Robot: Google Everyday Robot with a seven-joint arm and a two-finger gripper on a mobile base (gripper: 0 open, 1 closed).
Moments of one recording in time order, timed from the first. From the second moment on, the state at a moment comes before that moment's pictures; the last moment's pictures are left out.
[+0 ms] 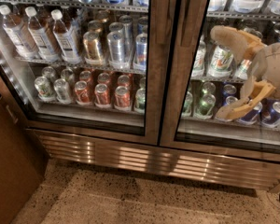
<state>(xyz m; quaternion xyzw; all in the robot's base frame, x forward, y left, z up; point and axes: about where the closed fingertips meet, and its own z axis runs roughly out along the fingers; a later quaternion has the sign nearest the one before) 0.434 -0.128 1.008 -0.52 0.48 0.38 0.59</state>
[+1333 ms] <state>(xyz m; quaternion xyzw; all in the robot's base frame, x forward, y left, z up) 0.467 -0.119 1.029 -0.52 0.50 0.38 0.58</state>
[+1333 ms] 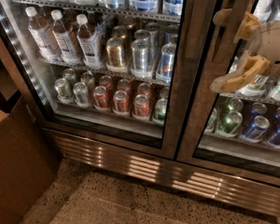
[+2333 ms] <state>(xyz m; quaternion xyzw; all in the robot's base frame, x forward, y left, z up) 0.467 -0.118 1.029 -0.52 0.50 0.38 0.58</state>
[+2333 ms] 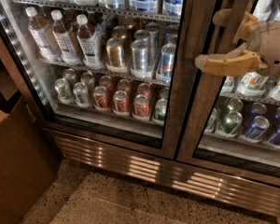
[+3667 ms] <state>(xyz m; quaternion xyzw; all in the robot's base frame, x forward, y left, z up) 0.467 -0.118 1.029 -0.52 0.50 0.38 0.58</state>
